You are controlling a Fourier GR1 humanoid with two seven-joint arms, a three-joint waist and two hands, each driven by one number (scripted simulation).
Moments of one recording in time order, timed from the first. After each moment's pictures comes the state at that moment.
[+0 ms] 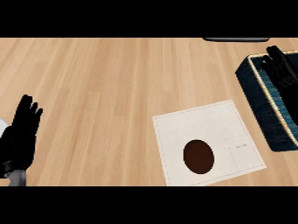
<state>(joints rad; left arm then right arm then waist) 0.04 0.30 -0.03 -1.63 0.27 0.37 0.14 -0.27 -0.56 0.10 -1.60 -0.33 -0.06 0.11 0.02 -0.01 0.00</state>
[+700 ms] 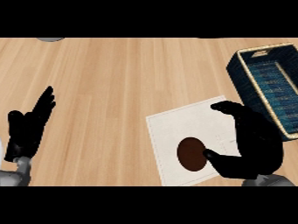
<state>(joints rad) -0.07 0.42 -0.15 -1.53 0.14 0.24 0.22 -0.07 -0.16 0.22 -1.74 -0.29 0.03 -0.56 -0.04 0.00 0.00</state>
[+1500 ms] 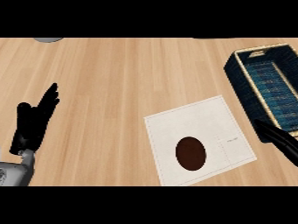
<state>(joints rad) -0.13 0.42 -0.16 -1.46 0.12 0.22 0.23 0.26 -0.70 0.16 -2.08 0.18 0.03 -0.13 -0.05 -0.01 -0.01</state>
